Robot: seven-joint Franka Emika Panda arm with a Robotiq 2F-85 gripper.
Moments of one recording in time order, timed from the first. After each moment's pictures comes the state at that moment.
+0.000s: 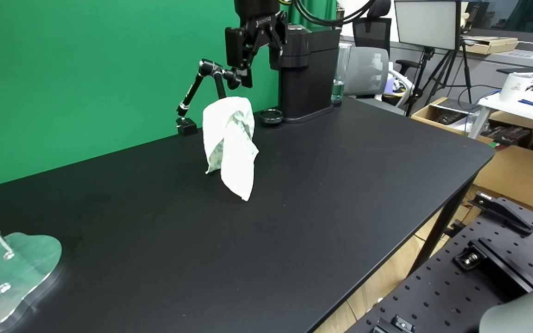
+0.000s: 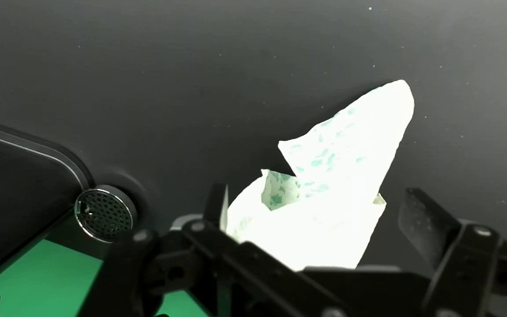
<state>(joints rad) 0.05 -0.06 0.10 -2.32 -0.18 2.37 -0.11</state>
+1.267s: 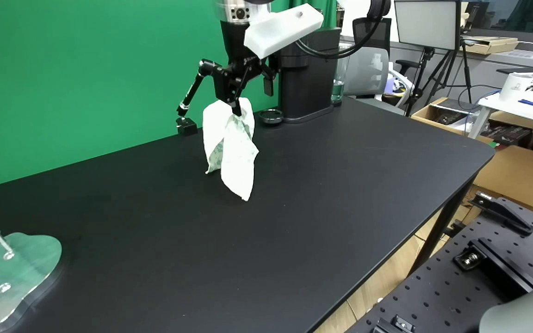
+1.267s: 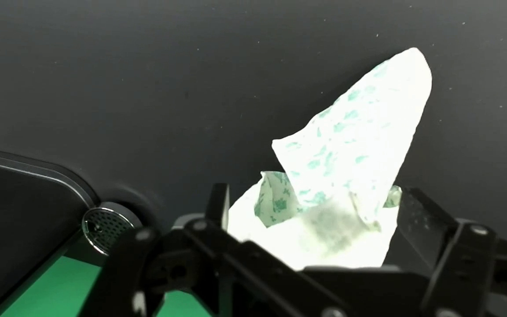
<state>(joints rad) 0.08 0.03 0.12 -2.39 -0.38 2.56 0.26</state>
